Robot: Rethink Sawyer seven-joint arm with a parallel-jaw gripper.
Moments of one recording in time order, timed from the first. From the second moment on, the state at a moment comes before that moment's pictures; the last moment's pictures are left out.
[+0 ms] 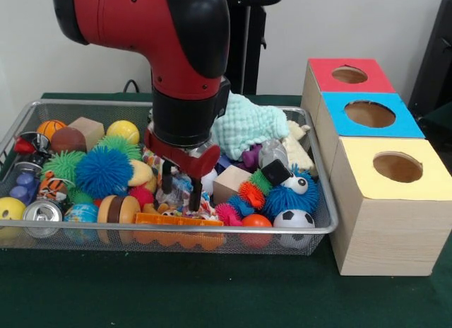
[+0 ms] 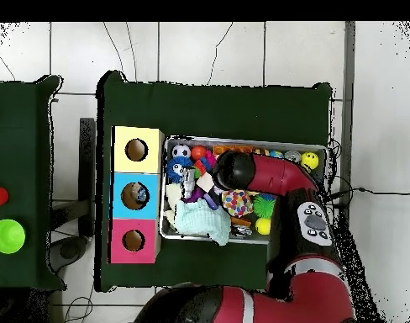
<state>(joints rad) -0.33 -0.39 -0.01 1.41 -0.15 0.52 2.26</state>
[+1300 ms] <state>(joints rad) -0.37 -0.28 0.03 1.32 -0.15 0.53 2.26</state>
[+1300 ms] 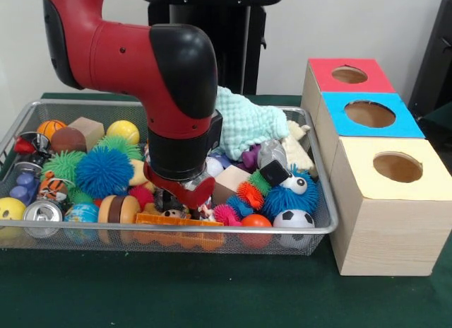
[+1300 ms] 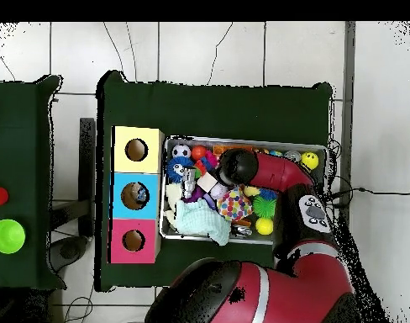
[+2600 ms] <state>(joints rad) -0.39 -0.50 0.04 1.50 -0.15 0.52 2.26</state>
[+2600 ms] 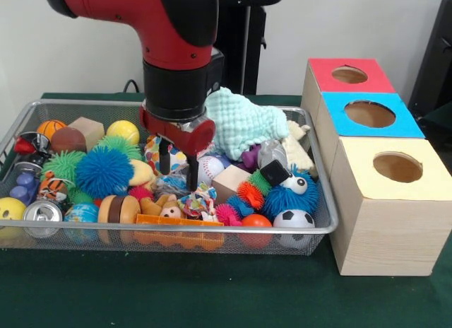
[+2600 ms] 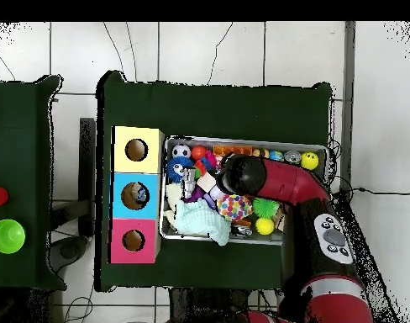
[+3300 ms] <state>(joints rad) -0.39 -0.47 0.04 1.50 -0.15 0.53 2.26</state>
